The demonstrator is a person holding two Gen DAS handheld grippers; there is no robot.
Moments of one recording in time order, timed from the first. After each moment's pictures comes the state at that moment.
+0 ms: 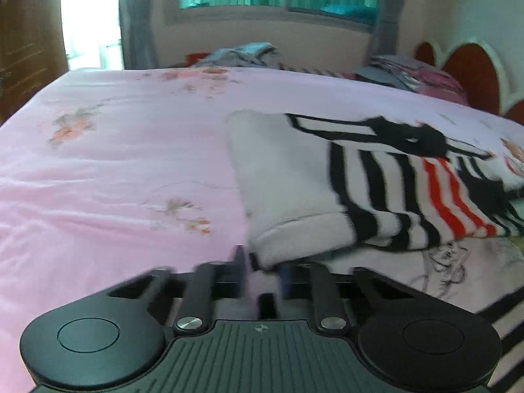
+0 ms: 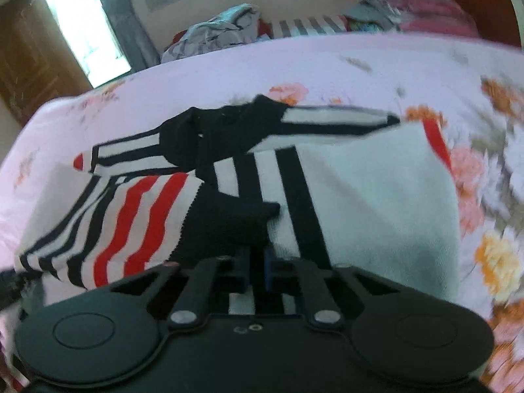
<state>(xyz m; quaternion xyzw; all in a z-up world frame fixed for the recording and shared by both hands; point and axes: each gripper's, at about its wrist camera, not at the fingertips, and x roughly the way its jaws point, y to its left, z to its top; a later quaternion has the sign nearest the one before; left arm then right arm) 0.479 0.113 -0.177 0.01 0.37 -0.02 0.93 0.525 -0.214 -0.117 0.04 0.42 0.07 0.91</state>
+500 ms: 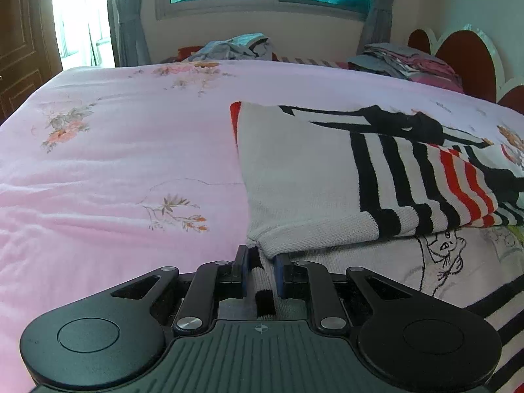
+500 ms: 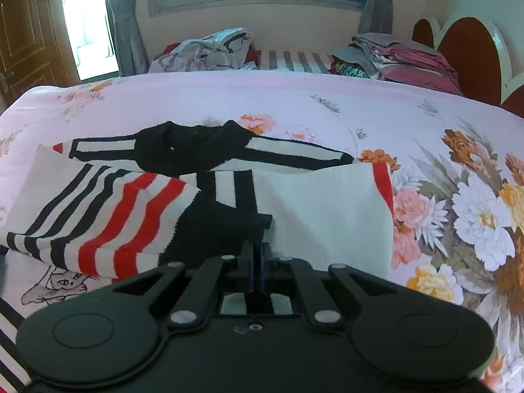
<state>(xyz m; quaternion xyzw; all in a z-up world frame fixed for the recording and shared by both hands) 0.480 0.113 -0.177 0.01 0.39 -0.03 0.92 0.495 -0.233 -0.117 -0.02 0.40 0.02 0.92</state>
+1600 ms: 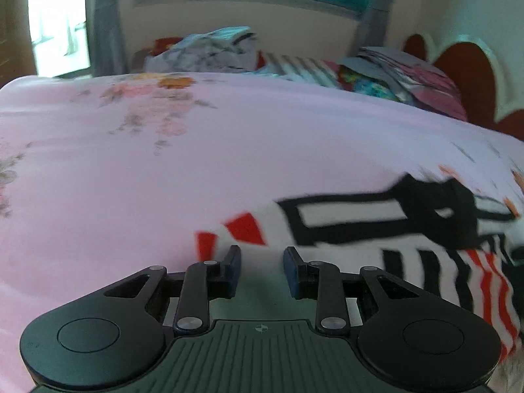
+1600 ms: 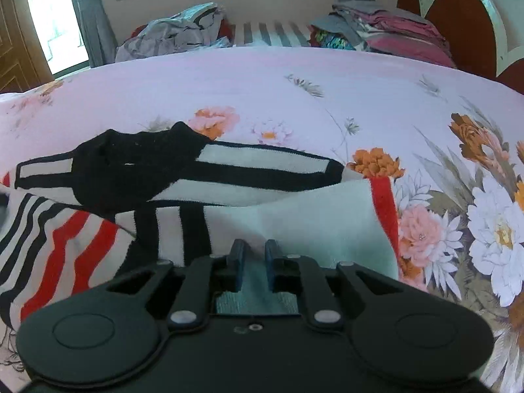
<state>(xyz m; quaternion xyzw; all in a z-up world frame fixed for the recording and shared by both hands) 0.651 0.115 -0.166 -0.03 0.41 -0.06 0.91 0.584 -0.255 -0.131 0.00 0.45 -0.01 0.89</state>
